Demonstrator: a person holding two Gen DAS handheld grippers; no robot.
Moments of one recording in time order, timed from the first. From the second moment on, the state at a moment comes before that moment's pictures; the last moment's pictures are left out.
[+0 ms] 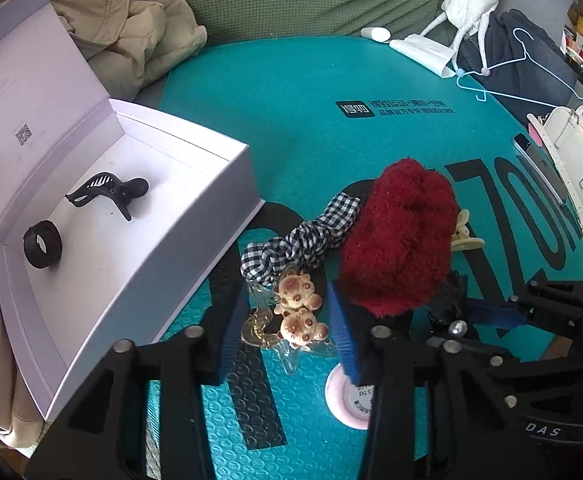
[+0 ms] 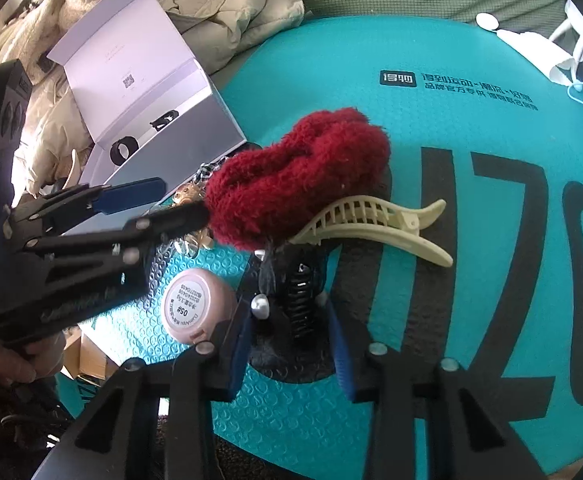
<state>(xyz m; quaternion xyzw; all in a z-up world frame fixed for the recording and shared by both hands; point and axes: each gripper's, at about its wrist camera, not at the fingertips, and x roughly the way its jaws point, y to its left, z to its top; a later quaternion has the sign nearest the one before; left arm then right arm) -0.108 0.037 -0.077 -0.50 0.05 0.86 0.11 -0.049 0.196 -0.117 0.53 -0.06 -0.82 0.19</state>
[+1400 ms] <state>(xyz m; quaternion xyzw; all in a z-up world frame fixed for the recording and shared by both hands) -0.083 0.030 -0.106 -0.52 0.04 0.85 0.10 -0.028 0.225 -0.119 0.51 -0.09 -0.84 0.16</state>
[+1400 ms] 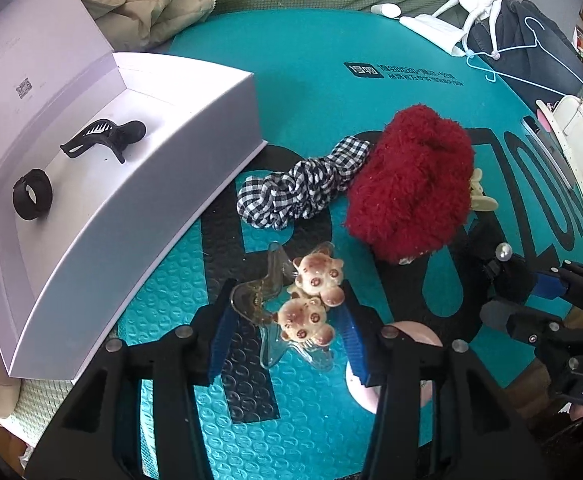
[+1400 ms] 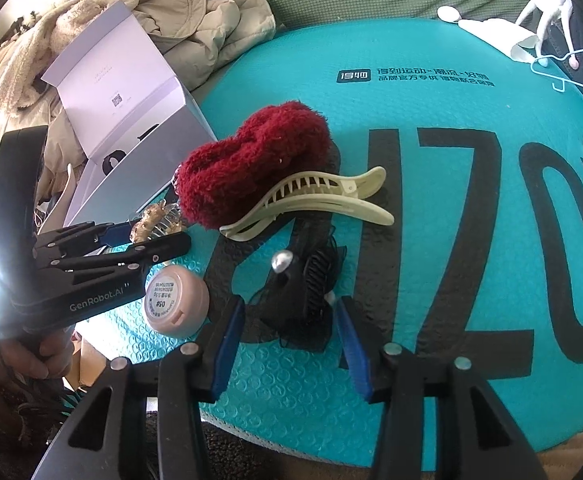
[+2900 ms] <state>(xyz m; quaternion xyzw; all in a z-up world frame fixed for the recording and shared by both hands) -0.078 0.008 -0.041 -0.48 0.02 0.87 0.08 -0.036 0.211 -0.079 0.48 -0.08 -0.86 0.16</state>
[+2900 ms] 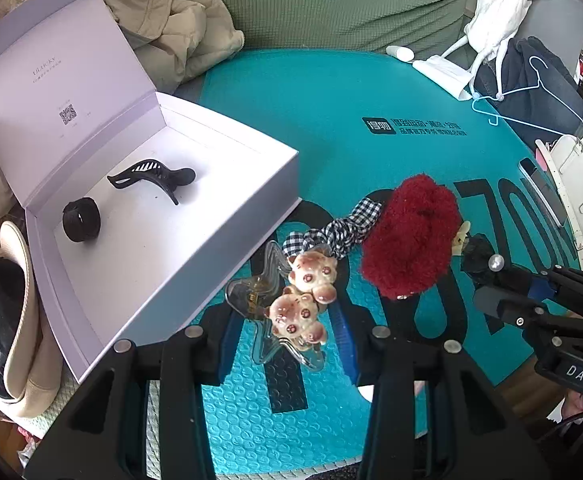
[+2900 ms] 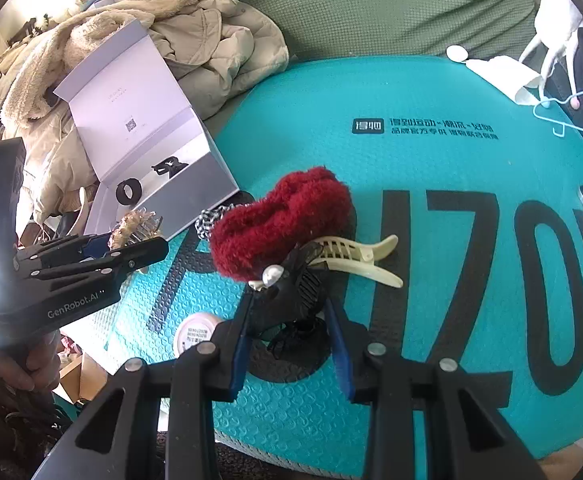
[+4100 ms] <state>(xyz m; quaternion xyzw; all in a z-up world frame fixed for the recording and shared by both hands) -0.163 -0.029 0.011 -0.46 0.03 0.89 0.06 -0.117 0.152 -0.024 0.44 -0.01 -0.86 0.25</state>
